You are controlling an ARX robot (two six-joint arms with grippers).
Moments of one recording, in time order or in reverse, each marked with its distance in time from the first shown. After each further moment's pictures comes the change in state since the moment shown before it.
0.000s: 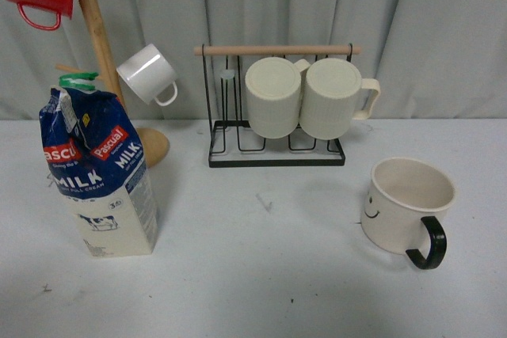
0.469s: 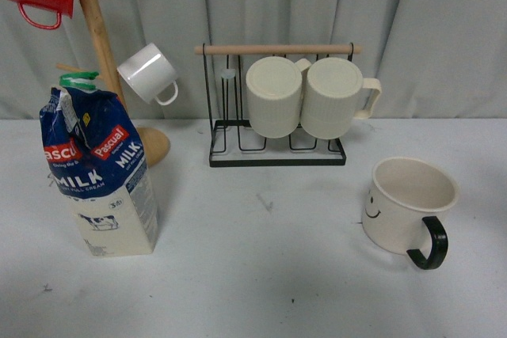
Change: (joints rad) left arm 0.000 0.000 0.000 0.000 0.001 0.000; right arm 0.132 1.161 0.555 0.342 0.297 0.097
